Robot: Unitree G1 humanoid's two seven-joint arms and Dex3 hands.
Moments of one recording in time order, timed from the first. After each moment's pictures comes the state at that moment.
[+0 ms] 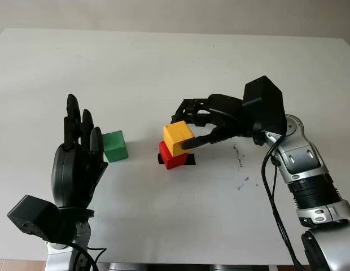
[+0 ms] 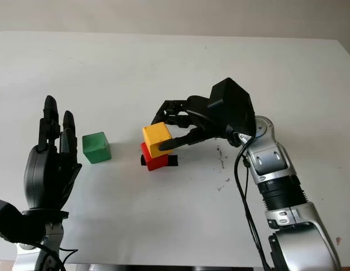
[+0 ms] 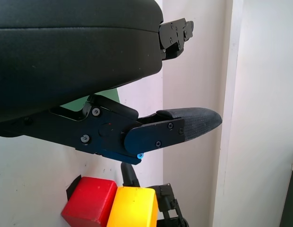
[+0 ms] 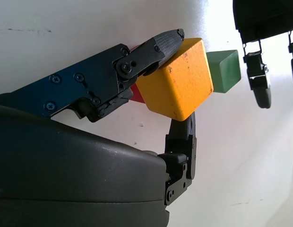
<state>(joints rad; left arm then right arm) 0.10 0.06 0.14 -0.21 -0.18 -0.20 -0.10 -0.68 -0.42 0.17 0.23 0.00 0.27 0.78</state>
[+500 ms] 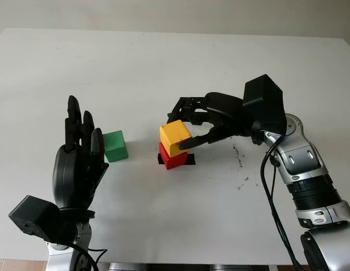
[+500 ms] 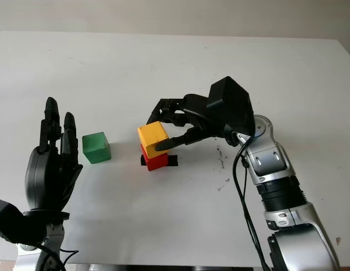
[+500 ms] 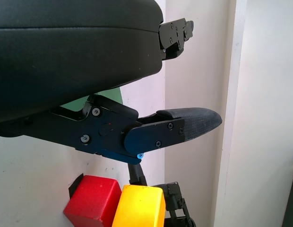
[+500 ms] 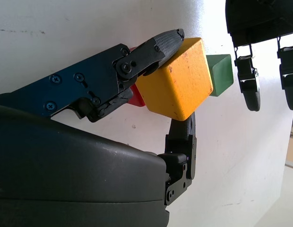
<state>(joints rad) 0.10 0.06 0.14 -0.21 -0.19 -0.20 -0.11 -0.68 -0.41 0.17 0.21 0.00 0.25 0.77</state>
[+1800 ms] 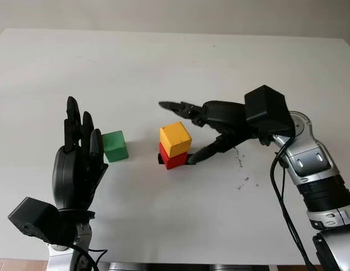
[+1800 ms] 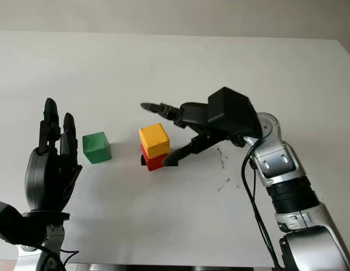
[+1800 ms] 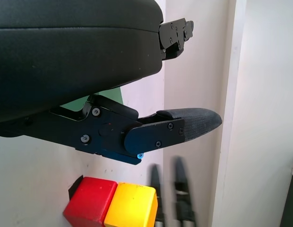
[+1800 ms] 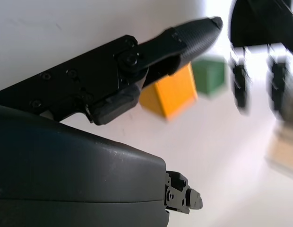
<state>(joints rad) 0.11 0.05 0.14 -0.20 -0.19 -0.21 -0.10 -0.62 -0.47 0.09 0.08 0.03 0.19 0.76</state>
